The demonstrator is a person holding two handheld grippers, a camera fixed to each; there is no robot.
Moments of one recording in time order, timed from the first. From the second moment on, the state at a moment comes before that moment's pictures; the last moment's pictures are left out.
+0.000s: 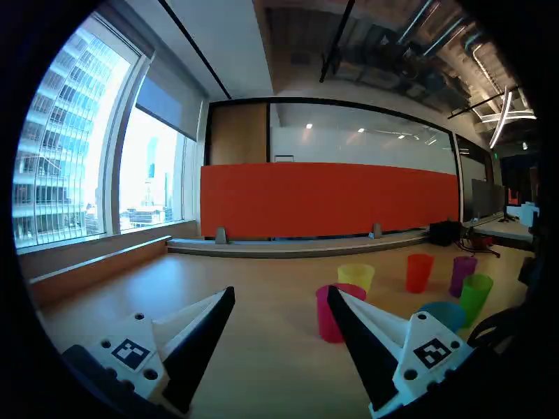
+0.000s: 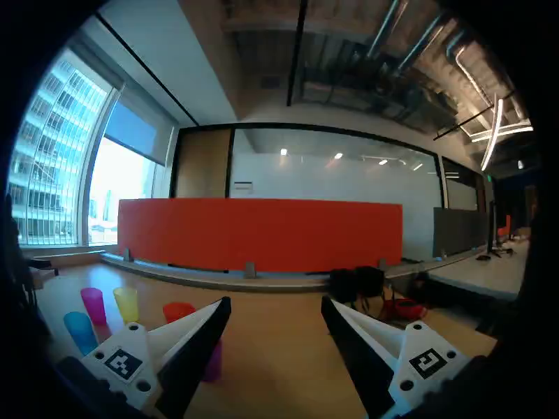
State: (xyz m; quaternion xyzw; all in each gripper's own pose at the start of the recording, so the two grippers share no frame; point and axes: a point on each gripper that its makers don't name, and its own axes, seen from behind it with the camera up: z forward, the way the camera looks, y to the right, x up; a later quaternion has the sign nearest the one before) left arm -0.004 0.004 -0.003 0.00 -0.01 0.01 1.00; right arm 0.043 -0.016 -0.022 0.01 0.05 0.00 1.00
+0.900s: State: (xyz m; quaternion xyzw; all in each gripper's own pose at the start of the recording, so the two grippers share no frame) left arm -0.004 0.004 -0.003 0.00 -0.01 0.01 1.00; right arm -0.008 -0.016 -0.010 0.01 0.03 0.01 1.00
